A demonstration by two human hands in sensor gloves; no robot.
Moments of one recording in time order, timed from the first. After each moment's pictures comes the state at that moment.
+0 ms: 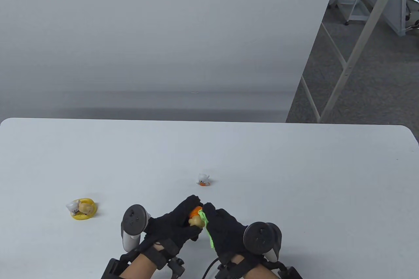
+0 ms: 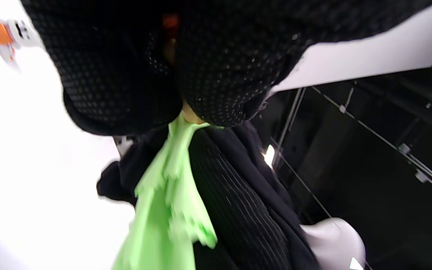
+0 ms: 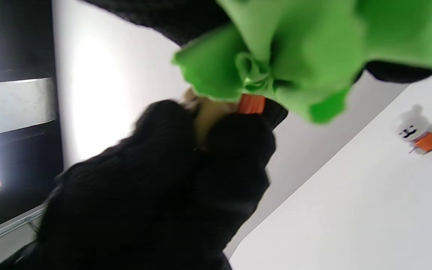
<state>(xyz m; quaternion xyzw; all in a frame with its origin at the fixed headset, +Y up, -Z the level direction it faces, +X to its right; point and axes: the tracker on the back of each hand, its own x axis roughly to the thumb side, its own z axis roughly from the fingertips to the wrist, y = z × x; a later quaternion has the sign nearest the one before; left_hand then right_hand) -0.152 -0.742 -0.301 -0.07 -0.28 0.64 0.72 0.082 -0.718 -0.280 0.25 -0.07 0.83 0.50</state>
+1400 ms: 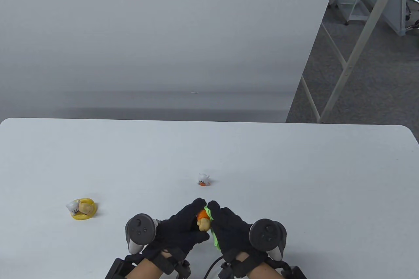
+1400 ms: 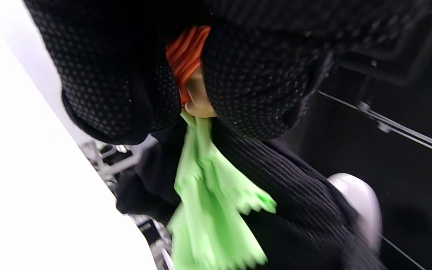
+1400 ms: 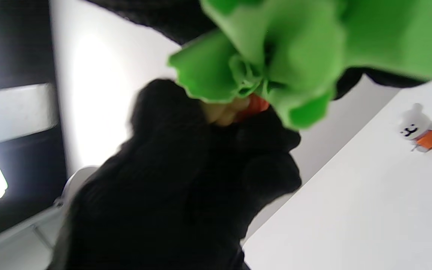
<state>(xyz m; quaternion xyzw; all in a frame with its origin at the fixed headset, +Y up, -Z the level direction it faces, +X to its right) -0.149 -0.736 -0.292 0.06 -0.27 0.57 0.78 0.079 -0.712 -0.272 0.28 -0.06 0.82 0.49</state>
